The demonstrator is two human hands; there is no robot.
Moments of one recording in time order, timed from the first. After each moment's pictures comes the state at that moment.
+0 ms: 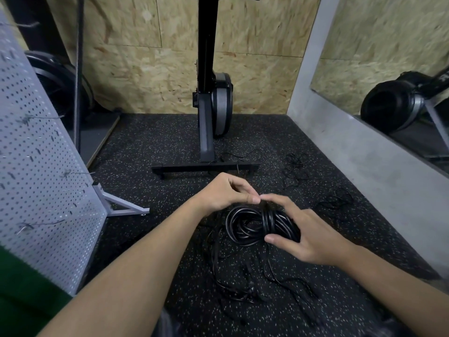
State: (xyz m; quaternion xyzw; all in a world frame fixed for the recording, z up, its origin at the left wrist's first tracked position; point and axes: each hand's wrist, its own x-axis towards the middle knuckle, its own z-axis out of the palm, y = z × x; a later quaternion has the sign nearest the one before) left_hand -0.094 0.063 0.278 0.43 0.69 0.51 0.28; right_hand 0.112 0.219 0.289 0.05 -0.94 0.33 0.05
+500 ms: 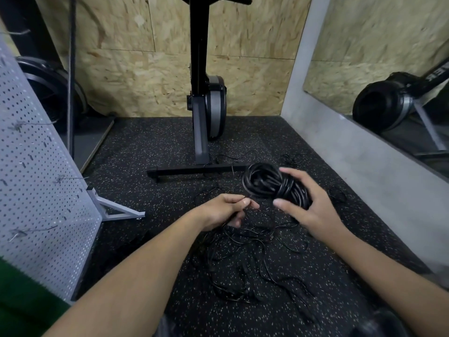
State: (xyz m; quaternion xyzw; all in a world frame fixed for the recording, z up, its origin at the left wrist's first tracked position) left_hand -0.080 0.072 0.245 0.31 0.65 0.51 0.47; right_hand 0.106 0.240 0.296 -0.05 -0.86 0.44 0.25
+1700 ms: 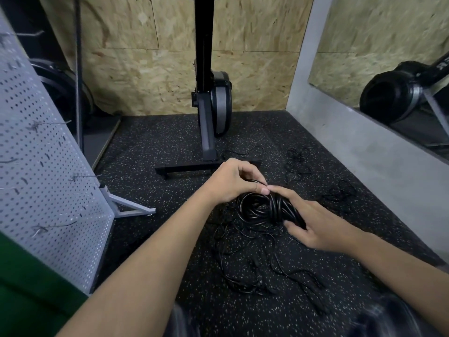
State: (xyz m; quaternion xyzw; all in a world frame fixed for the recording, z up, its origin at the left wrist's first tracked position) left_hand -0.088 0.059 0.304 0.50 0.68 0.50 0.18; right_hand 0.117 0.221 0.295 0.02 -0.97 0.26 0.01
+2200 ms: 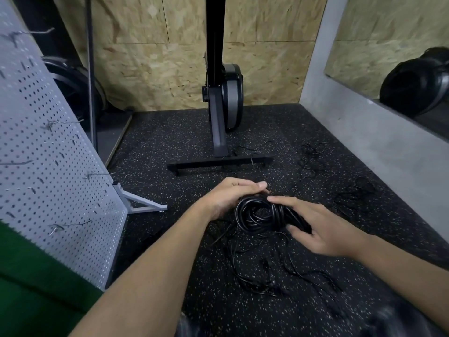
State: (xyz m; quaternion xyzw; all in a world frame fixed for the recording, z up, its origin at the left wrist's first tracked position) left_hand -0.098 0.033 0.275 0.30 0.66 0.54 0.42; right_hand 0.093 0.209 0.283 0.08 -0.96 0.28 0.04
